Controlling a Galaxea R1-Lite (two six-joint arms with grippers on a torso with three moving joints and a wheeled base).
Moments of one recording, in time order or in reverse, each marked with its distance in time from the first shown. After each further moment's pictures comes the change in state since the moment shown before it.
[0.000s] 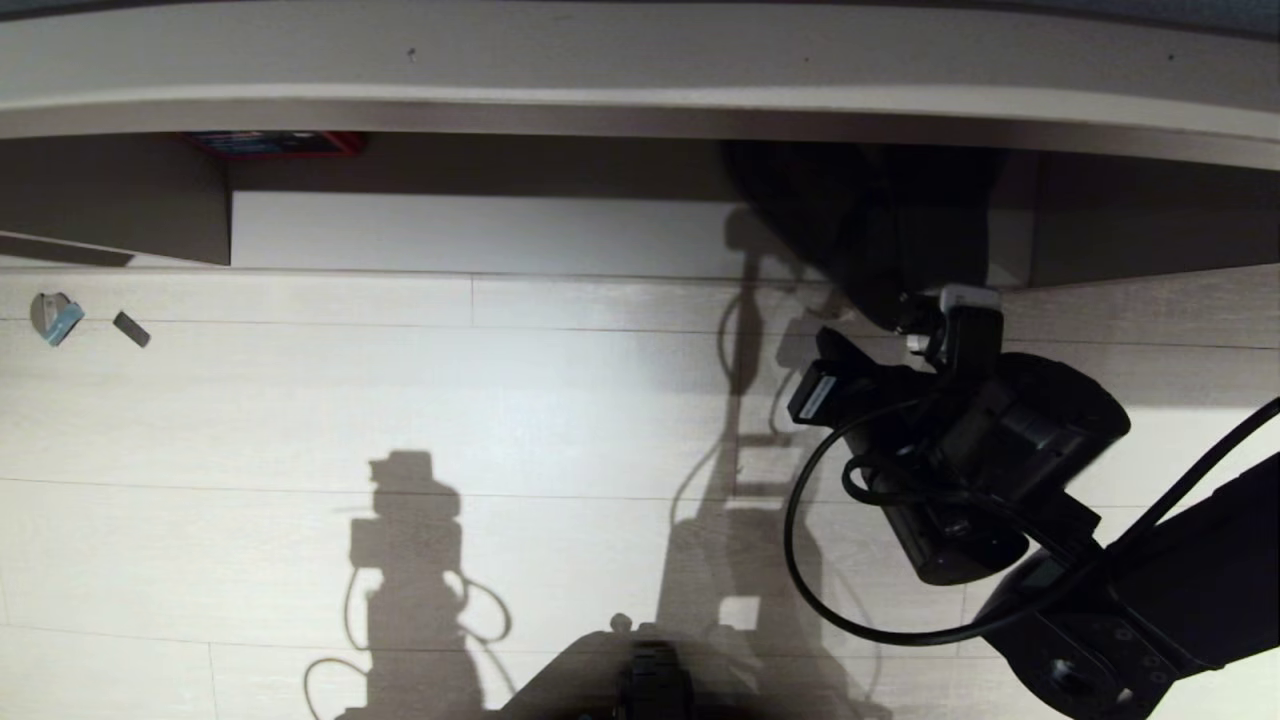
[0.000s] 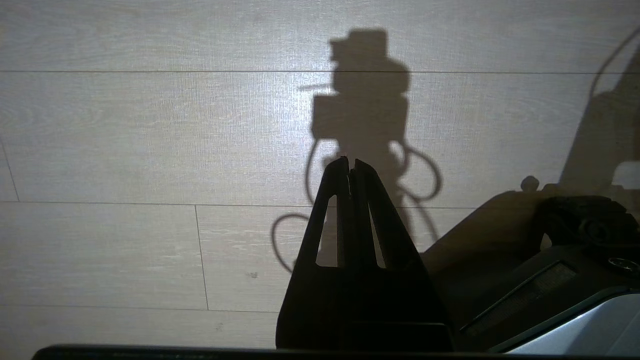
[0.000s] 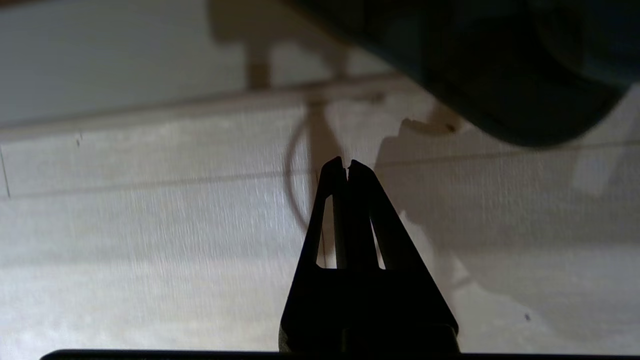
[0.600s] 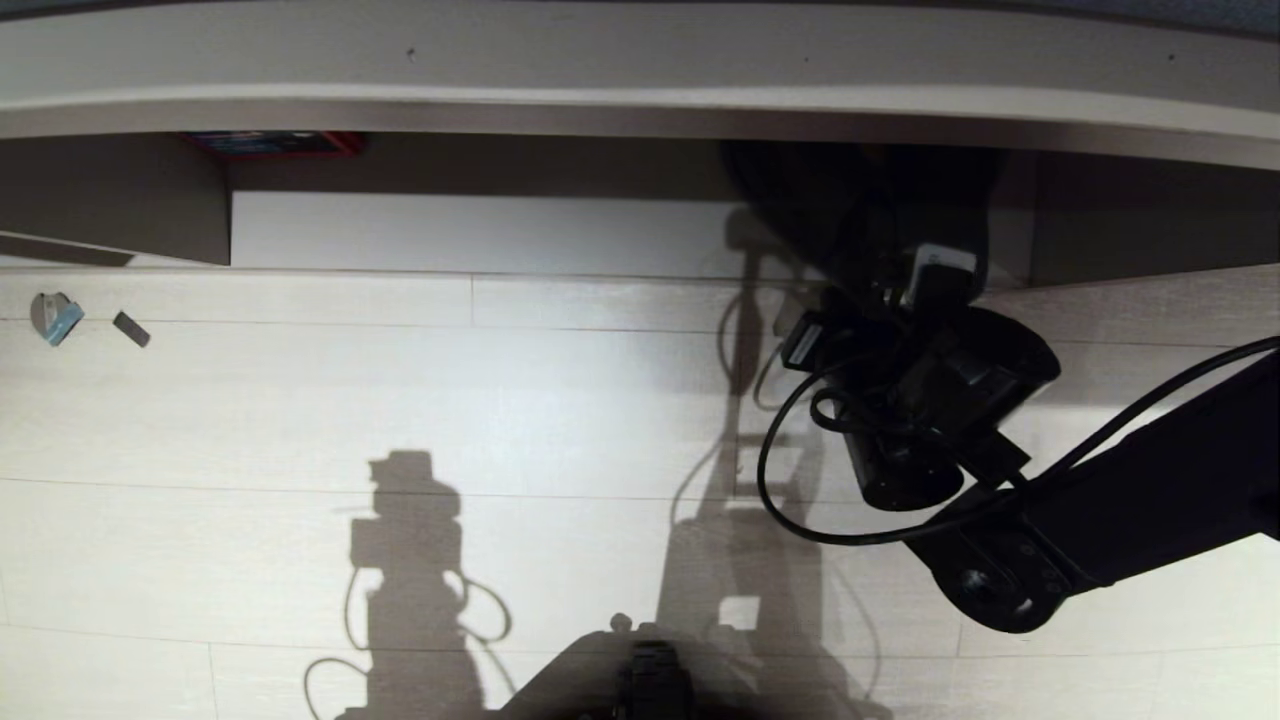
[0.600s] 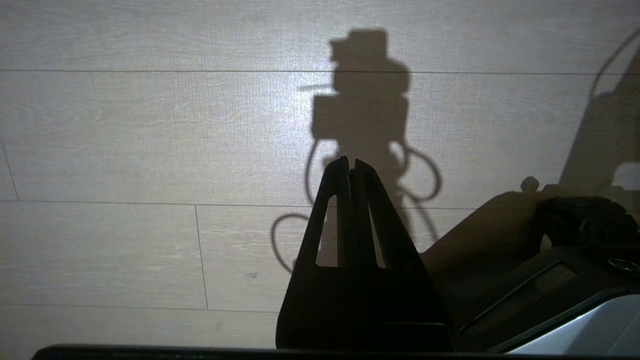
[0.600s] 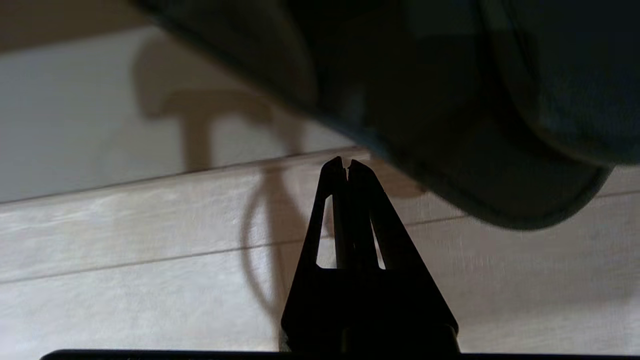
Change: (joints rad) left arm 0.000 0.000 0.000 0.000 0.001 -0.003; right arm -0.067 0.112 -0.208 0.001 -0.060 -0.057
